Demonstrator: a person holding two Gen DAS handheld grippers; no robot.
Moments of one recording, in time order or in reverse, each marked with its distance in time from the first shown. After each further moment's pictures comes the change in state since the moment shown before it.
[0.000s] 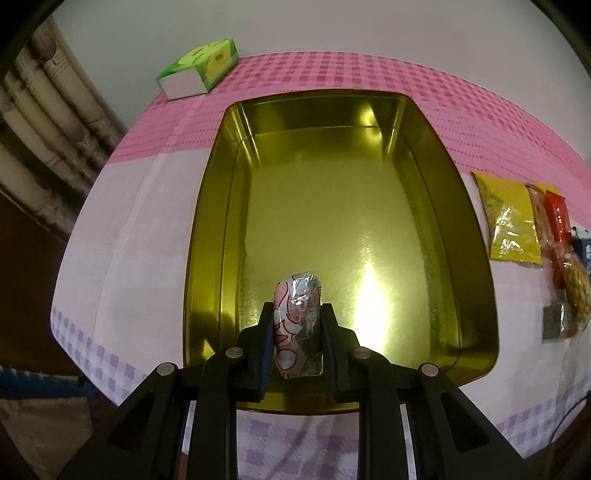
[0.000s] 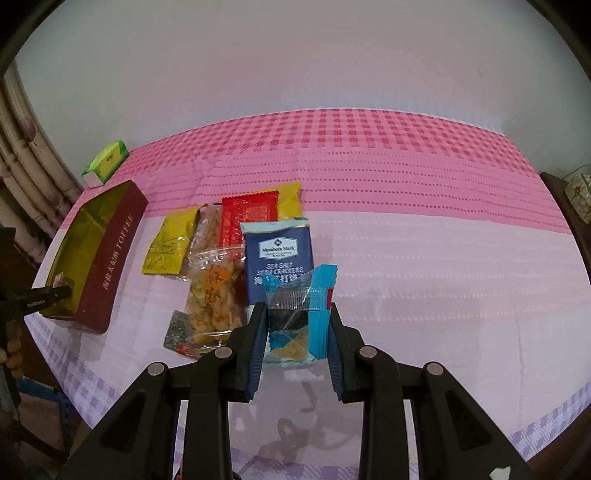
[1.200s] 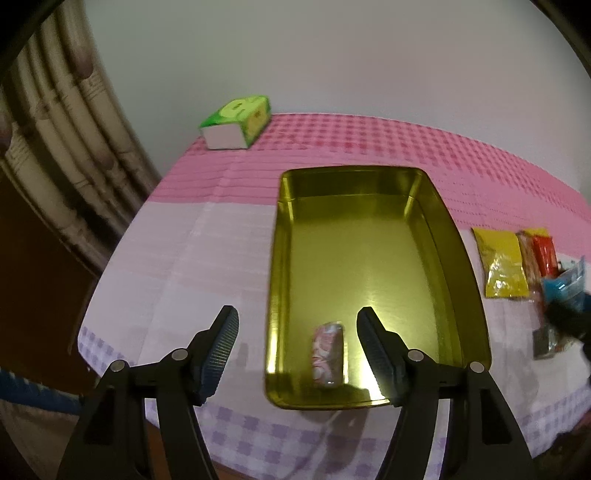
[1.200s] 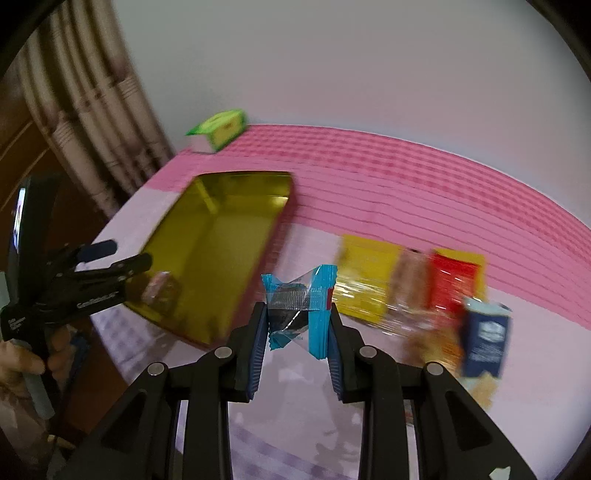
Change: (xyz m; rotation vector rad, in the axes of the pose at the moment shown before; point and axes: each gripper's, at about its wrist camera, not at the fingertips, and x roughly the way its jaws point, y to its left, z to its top) left arm -0.049 0.044 0.005 -0.054 -0.210 0.016; right arm 0.003 0.181 0.027 -0.298 0.017 0.228
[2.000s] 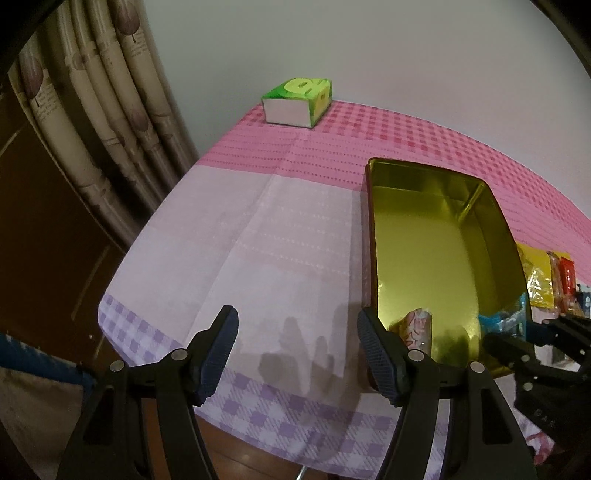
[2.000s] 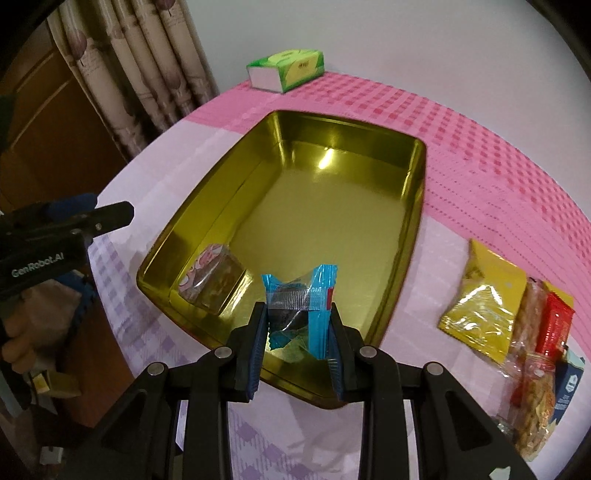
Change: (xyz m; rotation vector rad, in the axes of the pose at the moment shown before) left arm 0.005 0.073 -0.014 -0.117 0.050 0.033; right arm 0.089 0.086 0.009 -0.166 0.188 0.057
